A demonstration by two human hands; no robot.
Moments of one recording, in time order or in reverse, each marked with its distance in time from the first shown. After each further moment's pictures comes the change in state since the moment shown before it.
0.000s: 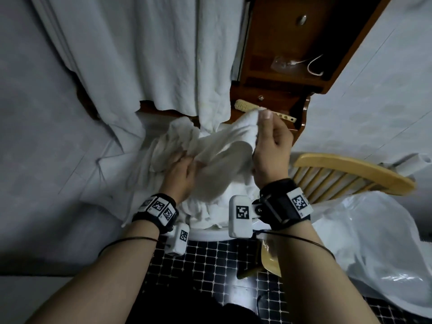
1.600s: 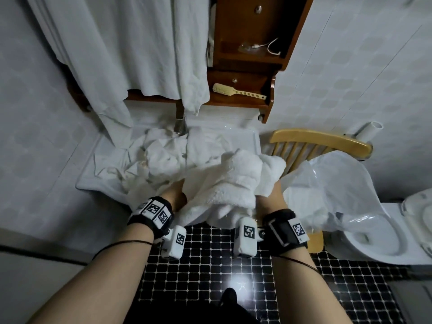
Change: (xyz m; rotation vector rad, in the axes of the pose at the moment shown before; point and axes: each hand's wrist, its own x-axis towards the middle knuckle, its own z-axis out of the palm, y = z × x) left_hand -0.129 0.036 -0.014 0.275 -0.527 -0.217; right_hand -0.156 0.029 -0.082 0.994 -0.519 0.273
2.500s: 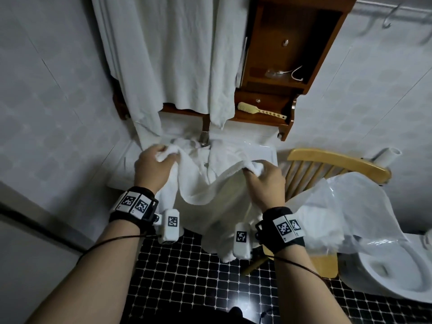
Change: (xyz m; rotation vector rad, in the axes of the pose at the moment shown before) left_hand -0.054 -0.048 -0.096 -0.477 0.734 -0.045; right_hand 0.017 0.006 0.065 -1.582 0.638 0.101
